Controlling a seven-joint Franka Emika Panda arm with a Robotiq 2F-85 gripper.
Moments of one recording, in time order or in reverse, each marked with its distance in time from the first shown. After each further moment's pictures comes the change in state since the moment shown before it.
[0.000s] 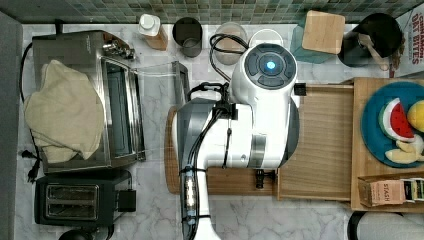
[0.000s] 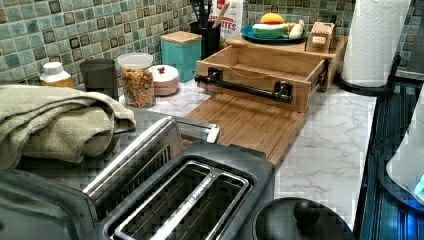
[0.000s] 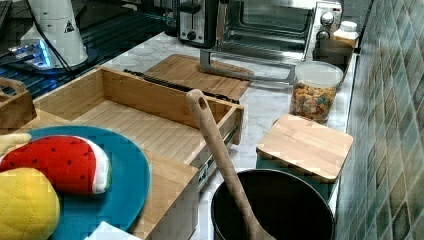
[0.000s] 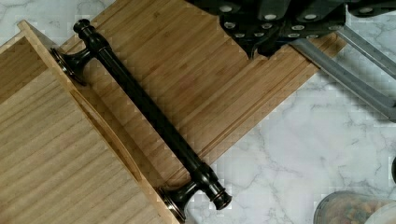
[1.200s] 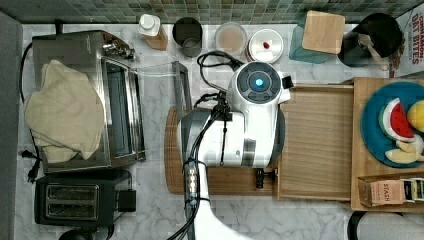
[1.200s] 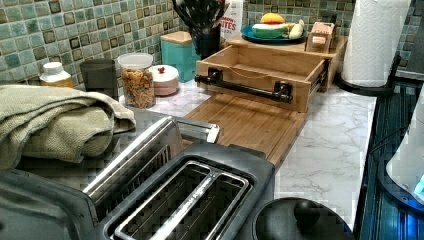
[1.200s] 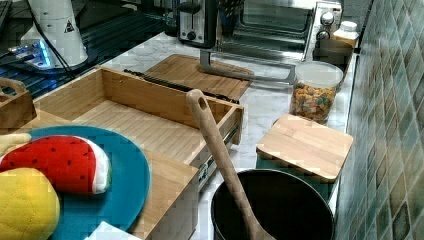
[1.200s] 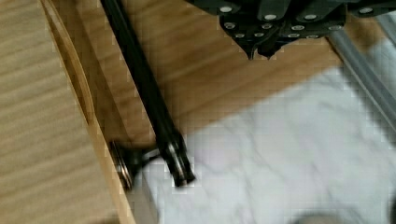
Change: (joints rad) arm 0.000 0.038 0.005 -0.173 -0.026 0.245 -0.305
